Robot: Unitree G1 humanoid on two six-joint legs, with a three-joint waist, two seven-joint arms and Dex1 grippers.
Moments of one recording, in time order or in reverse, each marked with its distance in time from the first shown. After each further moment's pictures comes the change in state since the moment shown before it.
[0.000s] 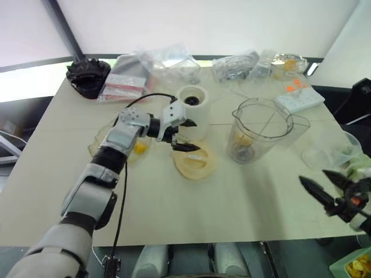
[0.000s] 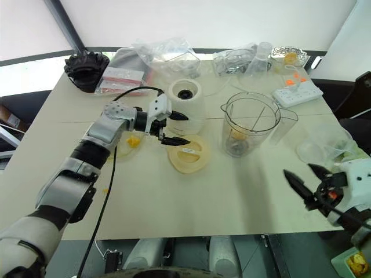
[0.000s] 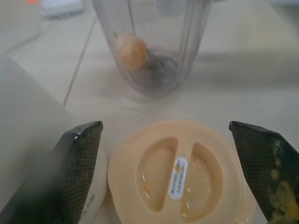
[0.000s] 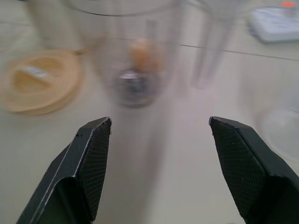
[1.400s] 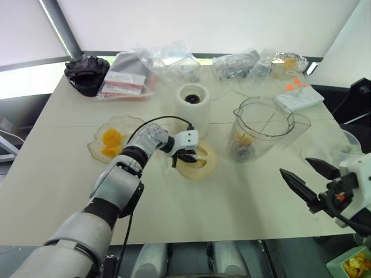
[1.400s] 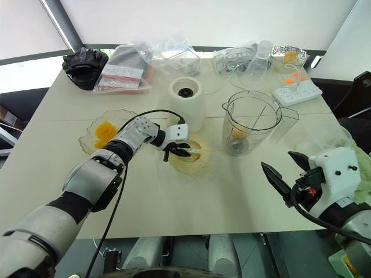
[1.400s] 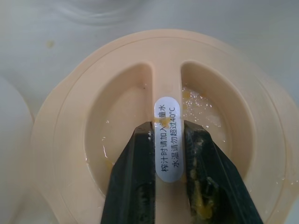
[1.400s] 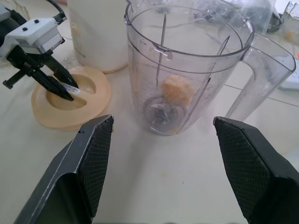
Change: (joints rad) left arm -0.118 -0.189 -0.024 0.532 0.364 -0.285 0.152; right arm -0.026 -0.118 0.028 -0.132 0.154 -0.030 -0.292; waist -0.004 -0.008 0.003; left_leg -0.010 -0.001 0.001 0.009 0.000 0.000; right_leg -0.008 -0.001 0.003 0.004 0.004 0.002
